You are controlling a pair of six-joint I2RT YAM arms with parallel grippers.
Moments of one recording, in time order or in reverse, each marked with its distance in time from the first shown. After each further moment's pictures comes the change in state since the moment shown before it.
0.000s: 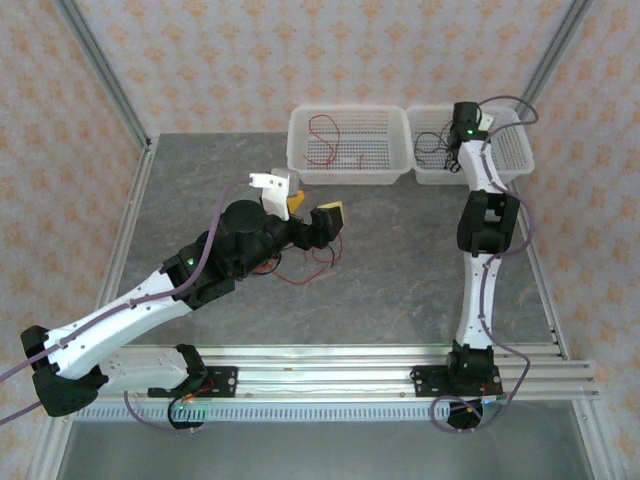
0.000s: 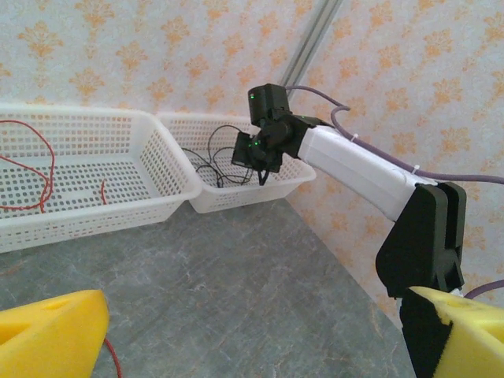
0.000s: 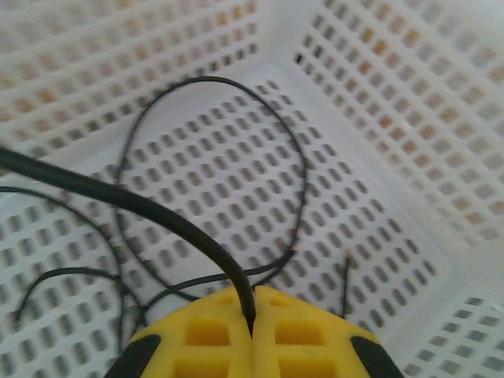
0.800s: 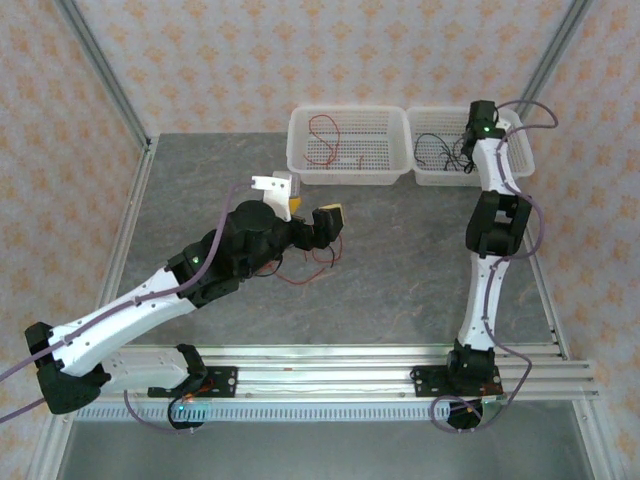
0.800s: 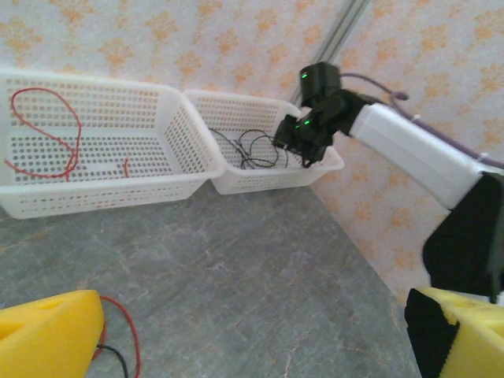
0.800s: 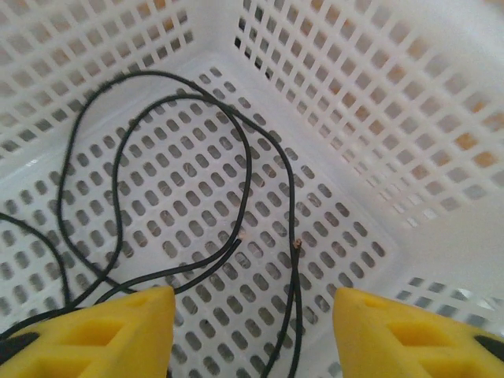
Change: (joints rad) left arm 0.000 0.026 0.005 -0.072 -0.054 -0.064; right arm -0.053 -0.069 -0.019 -0.105 -0.063 0.077
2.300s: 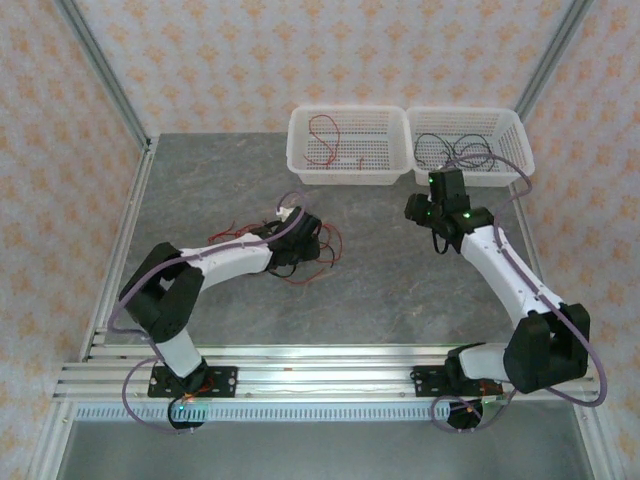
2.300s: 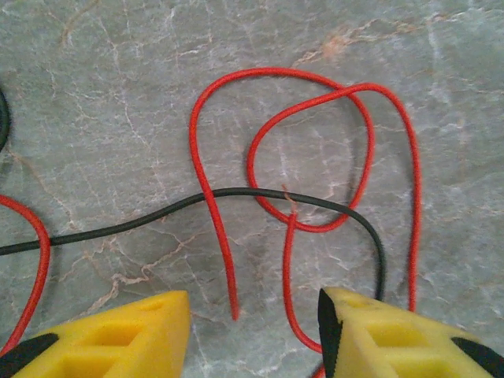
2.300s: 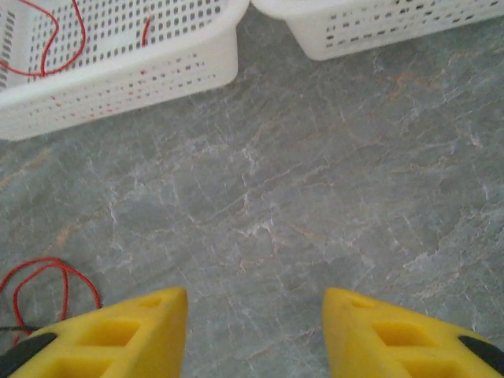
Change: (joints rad) left arm 0.261 0.596 -0.151 -0.002 0.115 -0.236; right arm 0.378 -1.150 -1.284 0.220 -0.317 0.016
